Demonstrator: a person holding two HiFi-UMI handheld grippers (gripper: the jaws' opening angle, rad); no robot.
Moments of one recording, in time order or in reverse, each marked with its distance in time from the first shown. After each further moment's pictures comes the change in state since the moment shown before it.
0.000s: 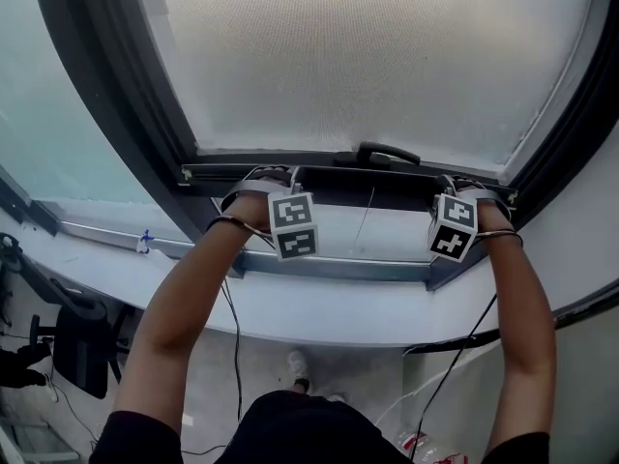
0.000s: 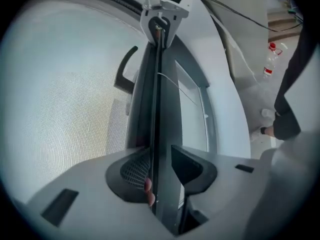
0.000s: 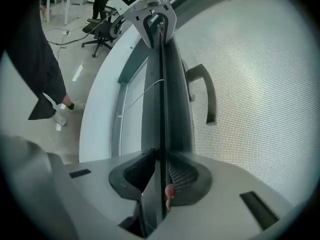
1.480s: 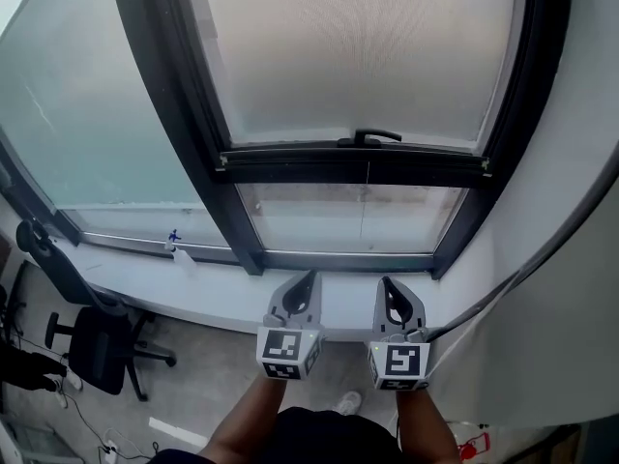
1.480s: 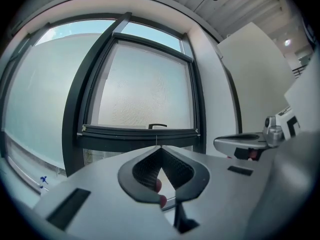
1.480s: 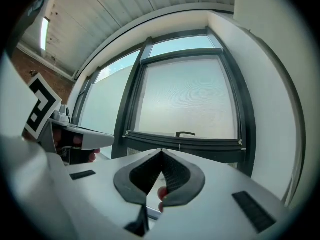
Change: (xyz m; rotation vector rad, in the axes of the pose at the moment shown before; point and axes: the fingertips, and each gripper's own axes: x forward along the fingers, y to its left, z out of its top) left arm -0.268 -0.189 0.040 -1.278 -0.722 0.302; right arm -0.251 0.217 0.110 1.242 -0.780 -0.486
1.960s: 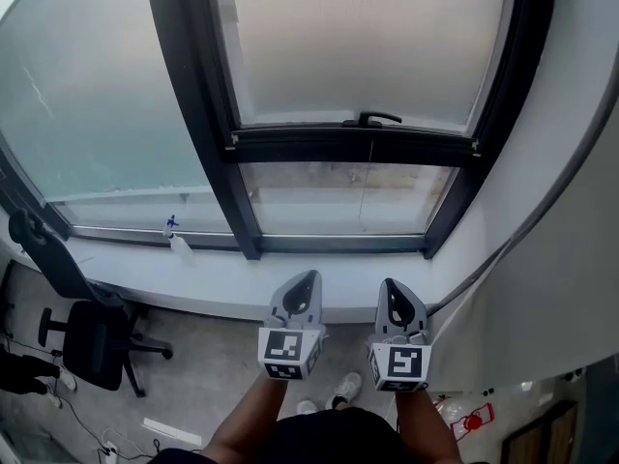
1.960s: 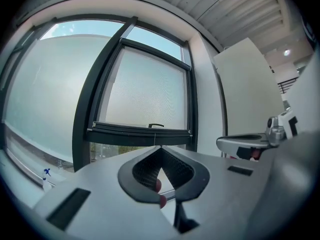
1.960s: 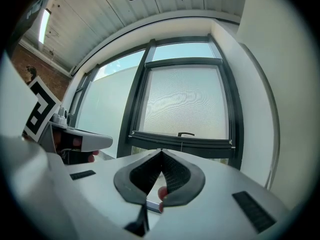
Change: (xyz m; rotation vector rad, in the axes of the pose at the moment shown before) left arm -0.092 0.008 -0.008 -0.048 -0.004 -0.044; right arm -0.076 0.064 0.011 -0.006 0.014 -0.077
